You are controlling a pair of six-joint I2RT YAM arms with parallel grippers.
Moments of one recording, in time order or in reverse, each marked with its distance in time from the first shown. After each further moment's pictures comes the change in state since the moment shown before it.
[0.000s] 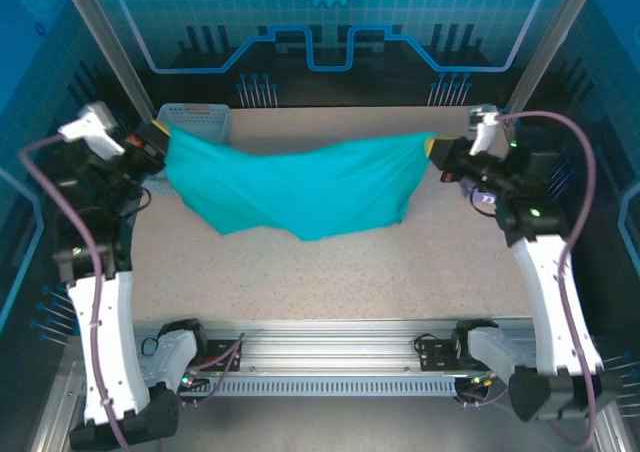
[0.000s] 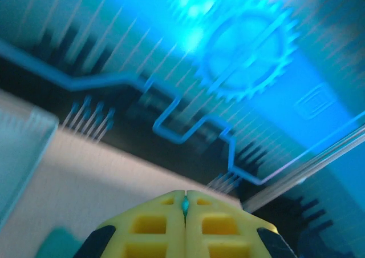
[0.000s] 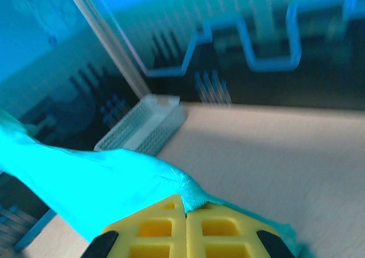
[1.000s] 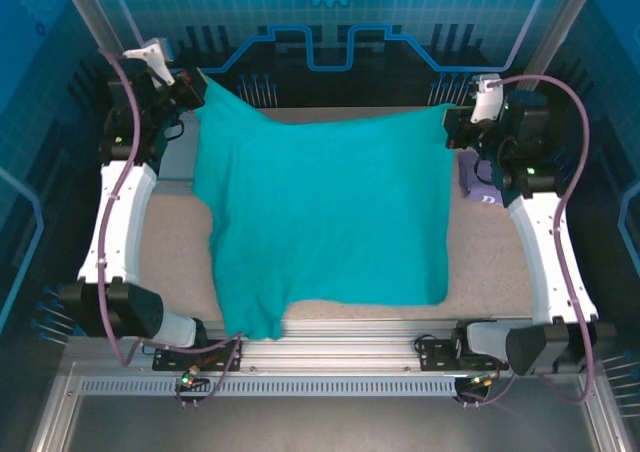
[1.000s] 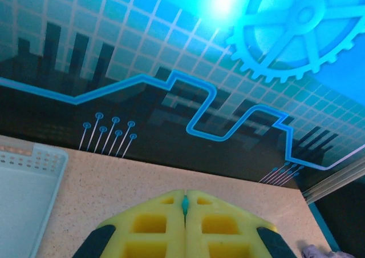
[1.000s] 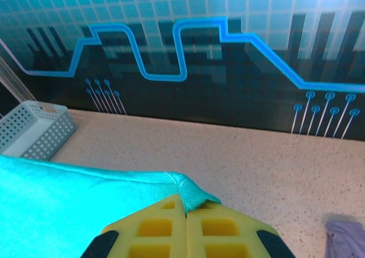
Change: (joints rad) left arm -0.197 0.581 0.251 0.116 -0.179 0.219; right arm 0.000 0.281 0.183 -0.059 0.334 -0.202
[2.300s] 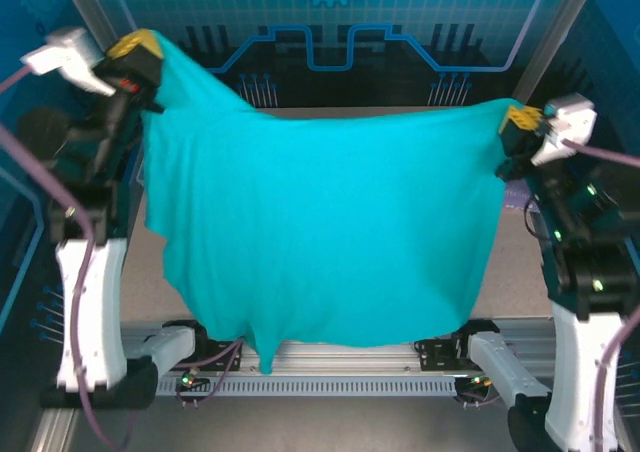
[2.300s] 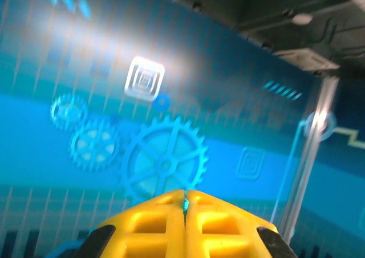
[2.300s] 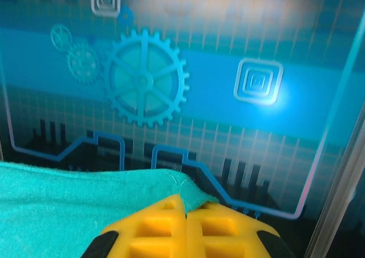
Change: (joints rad) left arm -0.006 -0.309 -0.051 0.340 0.070 0.003; right arm 0.000 -0.386 0.067 -0.032 0.119 -0.153
